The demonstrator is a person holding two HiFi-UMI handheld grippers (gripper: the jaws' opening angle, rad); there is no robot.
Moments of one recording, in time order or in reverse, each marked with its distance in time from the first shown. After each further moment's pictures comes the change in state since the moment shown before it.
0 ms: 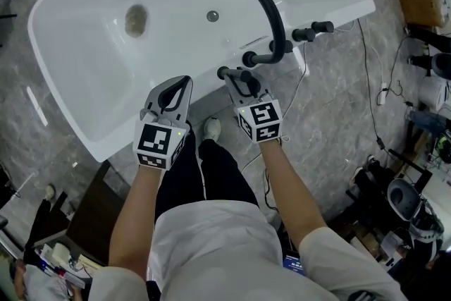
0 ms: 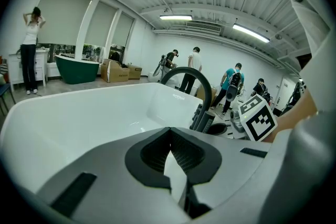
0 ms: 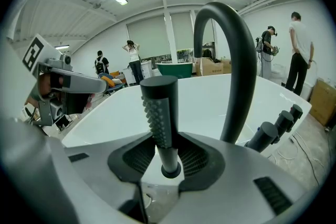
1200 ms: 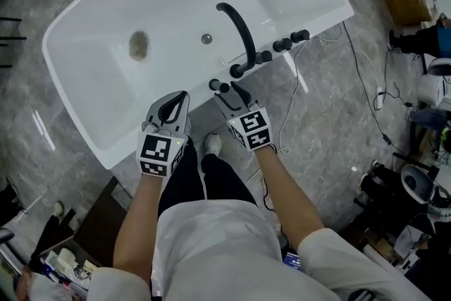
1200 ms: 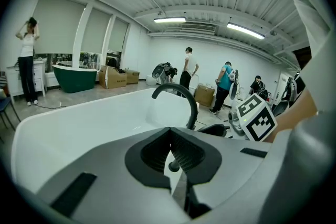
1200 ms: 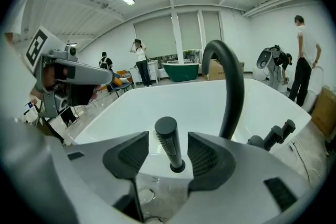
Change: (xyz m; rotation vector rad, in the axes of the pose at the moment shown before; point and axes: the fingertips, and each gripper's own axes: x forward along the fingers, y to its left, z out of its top) left arm -0.033 -0.036 0.044 0.062 -0.013 0.006; right arm -0.046 0.018 0.026 -0.049 0.011 0.047
